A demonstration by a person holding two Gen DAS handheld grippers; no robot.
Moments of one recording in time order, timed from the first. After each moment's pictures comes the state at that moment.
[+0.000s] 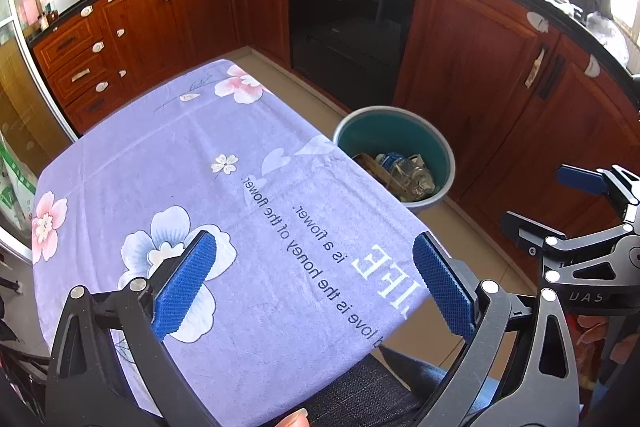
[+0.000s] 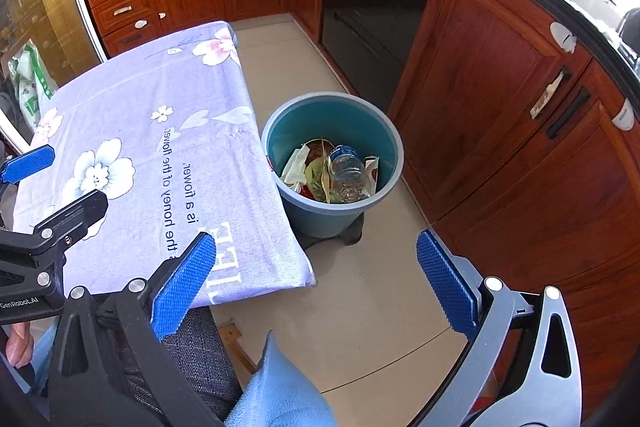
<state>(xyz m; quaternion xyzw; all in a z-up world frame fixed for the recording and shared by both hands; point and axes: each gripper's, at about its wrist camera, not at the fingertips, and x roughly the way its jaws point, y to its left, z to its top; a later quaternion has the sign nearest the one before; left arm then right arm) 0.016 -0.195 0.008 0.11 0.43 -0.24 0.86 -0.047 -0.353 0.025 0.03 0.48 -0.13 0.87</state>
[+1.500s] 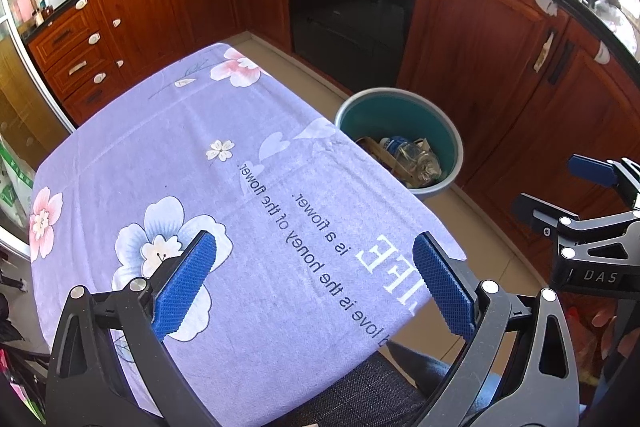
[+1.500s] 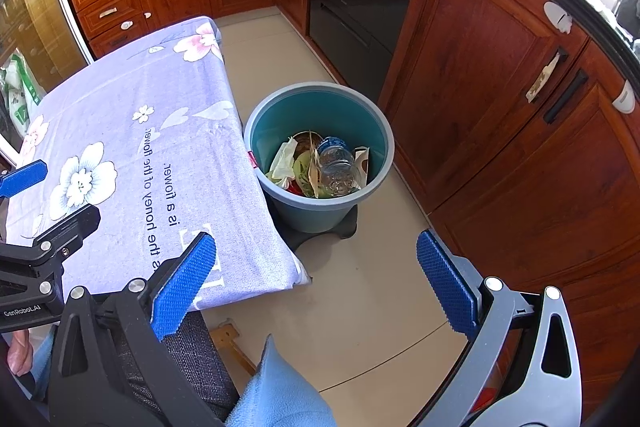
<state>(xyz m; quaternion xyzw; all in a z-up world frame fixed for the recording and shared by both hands) 0.023 -0.199 -0.009 0.12 0.45 -0.24 0.85 -0.045 -0.368 0.011 0.04 0.49 -0.15 0.86</state>
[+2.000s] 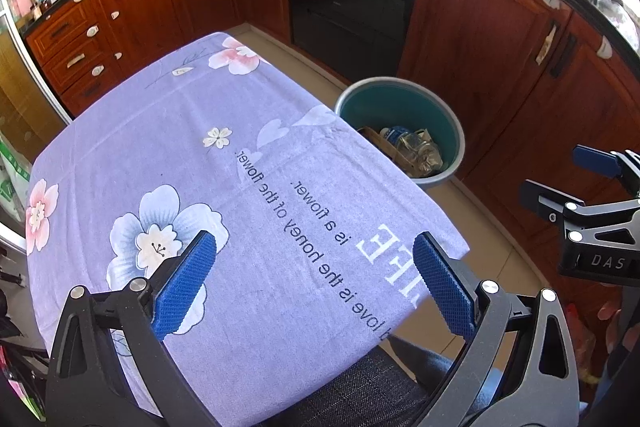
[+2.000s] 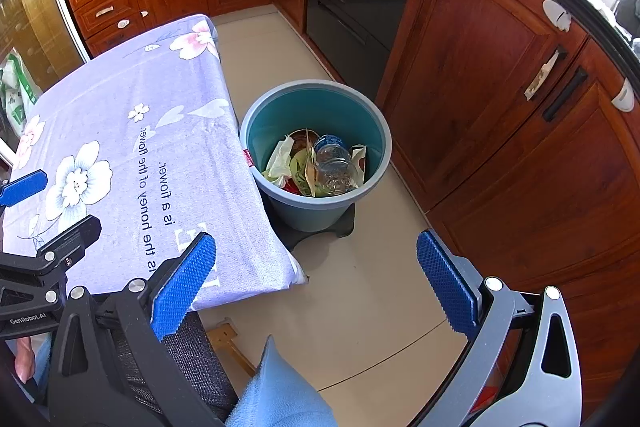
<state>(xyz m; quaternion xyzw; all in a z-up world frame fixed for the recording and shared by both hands) 0.022 -0.197 -0.018 0.13 0.46 -0.24 0.85 -0.044 -0.371 0.007 0.04 0.49 -0.15 0.85</state>
